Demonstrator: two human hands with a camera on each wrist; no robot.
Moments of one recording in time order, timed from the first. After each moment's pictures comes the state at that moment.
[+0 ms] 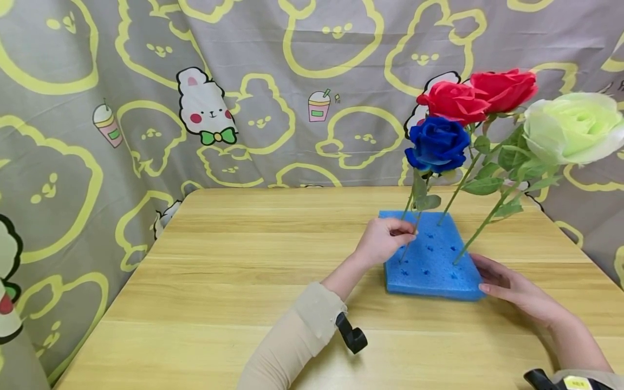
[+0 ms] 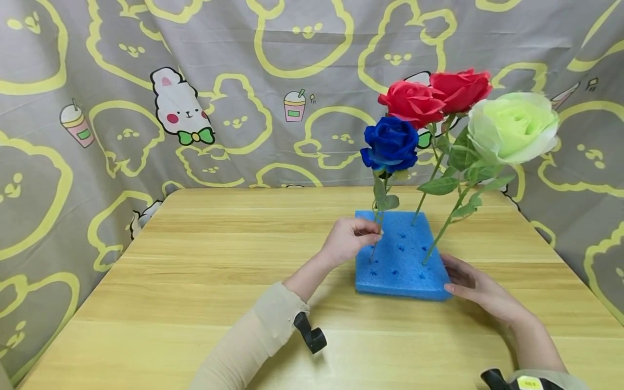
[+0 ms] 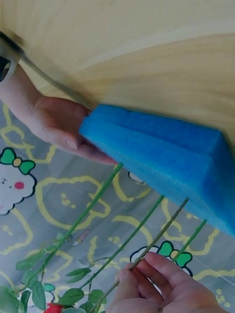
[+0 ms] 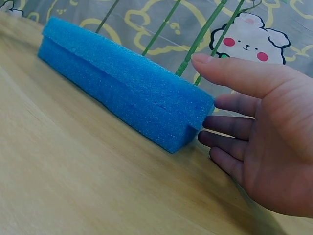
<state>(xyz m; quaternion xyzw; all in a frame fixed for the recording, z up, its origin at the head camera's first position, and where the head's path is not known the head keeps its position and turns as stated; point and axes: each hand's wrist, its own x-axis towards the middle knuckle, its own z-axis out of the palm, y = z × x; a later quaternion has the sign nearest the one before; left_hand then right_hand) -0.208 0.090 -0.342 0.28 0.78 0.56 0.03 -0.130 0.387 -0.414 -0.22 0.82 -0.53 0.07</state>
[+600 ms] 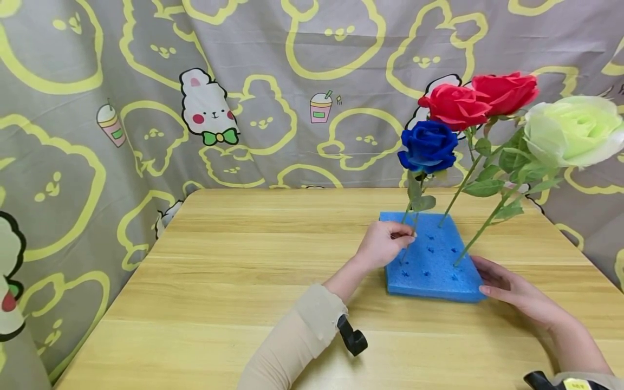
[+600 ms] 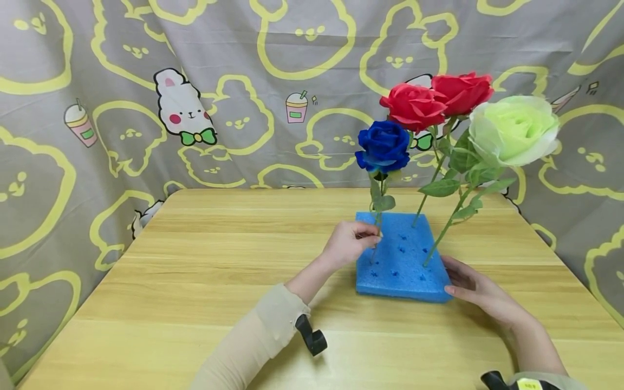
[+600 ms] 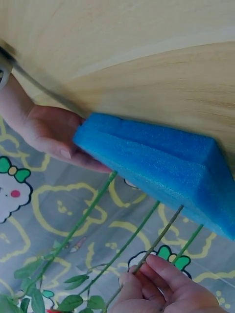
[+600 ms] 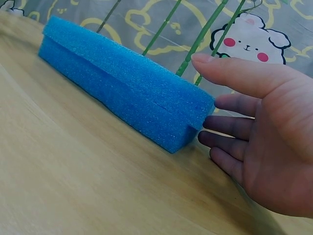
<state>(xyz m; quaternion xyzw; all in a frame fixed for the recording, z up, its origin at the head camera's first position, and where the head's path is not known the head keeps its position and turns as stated) -0.205 0.090 -0.346 0.29 0.80 0.53 0.01 -0.130 0.387 -0.414 -0.21 0.83 -0.52 0.07</state>
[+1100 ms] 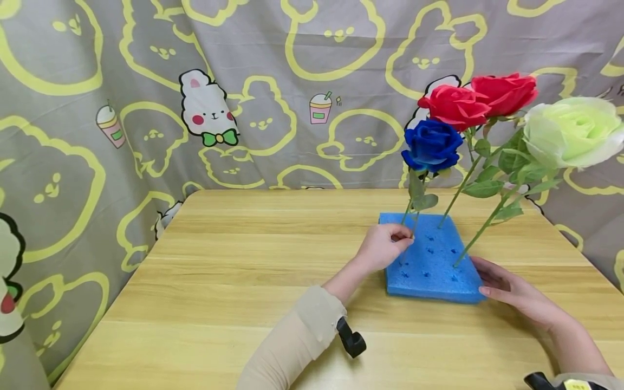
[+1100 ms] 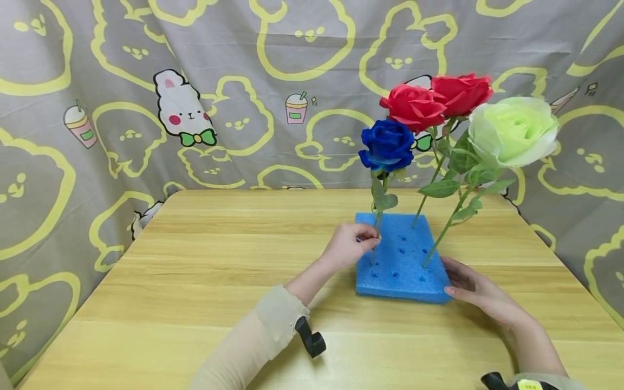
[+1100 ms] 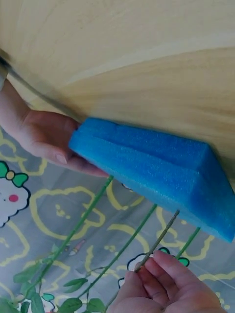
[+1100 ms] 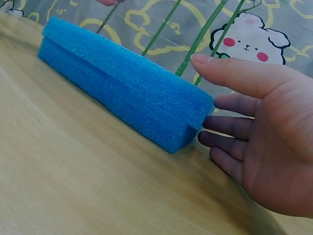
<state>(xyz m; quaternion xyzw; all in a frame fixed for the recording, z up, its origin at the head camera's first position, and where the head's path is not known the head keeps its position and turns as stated) -0.205 0.089 -0.348 0.27 0.81 0.51 0.03 -0.130 0.386 -0.414 -0.21 0.82 -0.52 0.07</state>
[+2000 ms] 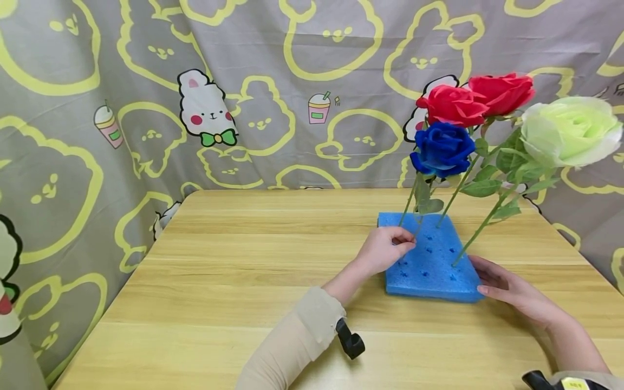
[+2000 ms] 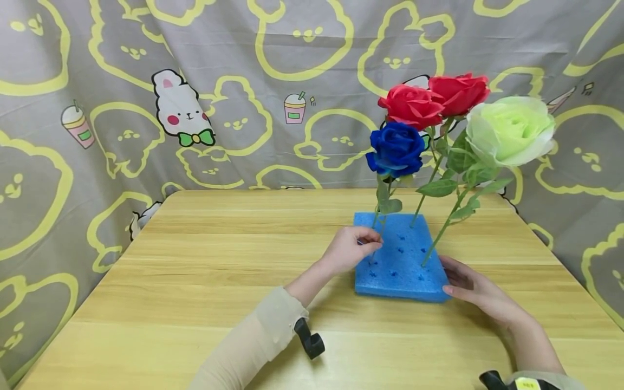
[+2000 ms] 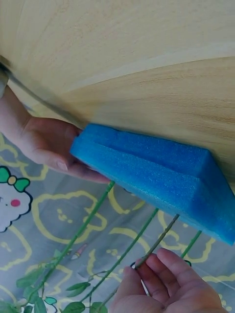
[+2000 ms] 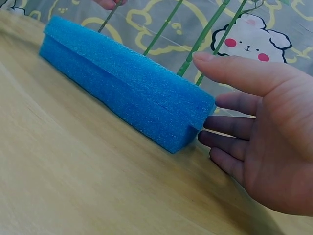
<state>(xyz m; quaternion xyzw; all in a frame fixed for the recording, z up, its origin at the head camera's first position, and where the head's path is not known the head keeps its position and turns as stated) -0.205 0.092 -0.355 0.28 0.82 0.49 0.04 -0.130 0.386 -0.412 -0.22 0.82 -0.53 0.07</state>
